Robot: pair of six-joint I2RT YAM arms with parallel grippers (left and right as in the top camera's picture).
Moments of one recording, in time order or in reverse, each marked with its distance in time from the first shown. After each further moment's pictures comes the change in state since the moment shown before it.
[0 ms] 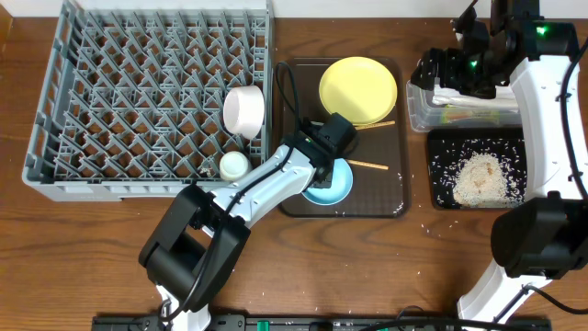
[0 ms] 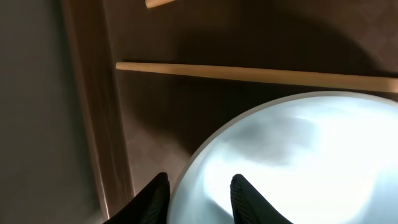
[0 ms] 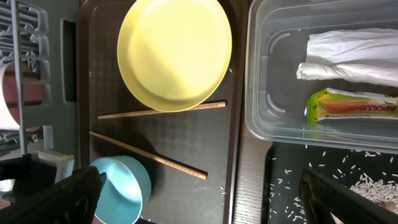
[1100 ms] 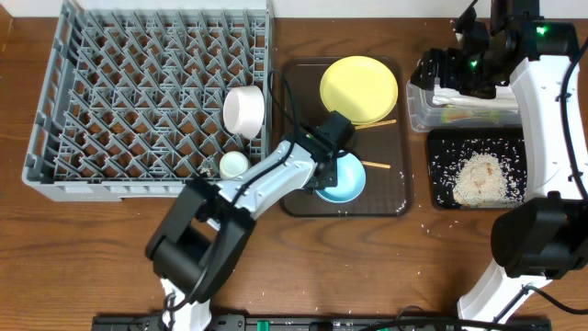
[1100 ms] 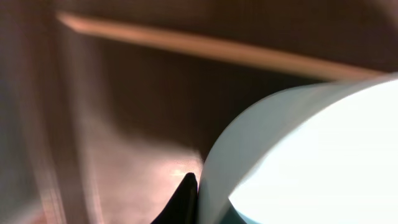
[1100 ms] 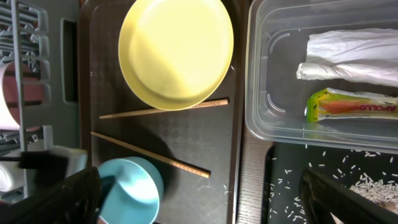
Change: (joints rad) left arm 0.018 0.039 0.027 -0.012 0.152 -0.130; right arm 0.000 0.000 0.000 0.000 0.000 0.000
